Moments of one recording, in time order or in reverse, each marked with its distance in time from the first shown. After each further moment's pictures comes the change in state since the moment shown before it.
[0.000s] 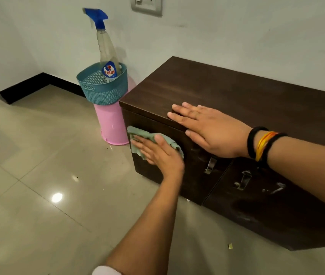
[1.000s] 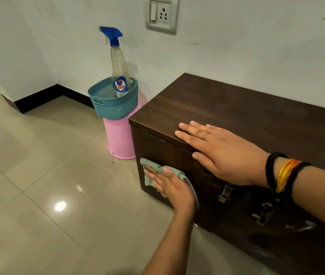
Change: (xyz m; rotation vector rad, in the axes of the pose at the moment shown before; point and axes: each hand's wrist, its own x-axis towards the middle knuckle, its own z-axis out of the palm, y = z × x) left_hand -0.010 -0.027 0.002 -0.046 0.013 -0.225; right_hand 0.012 -0.003 -0.002 -0.006 0.005 0.006
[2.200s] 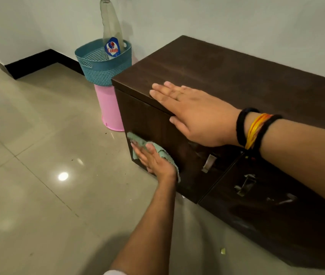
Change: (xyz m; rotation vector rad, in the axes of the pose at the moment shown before) left_hand 0.023 -0.053 0.020 -0.149 0.210 -0.086; right_hand 0.022 -0.002 0.002 -0.021 0.012 -0.137
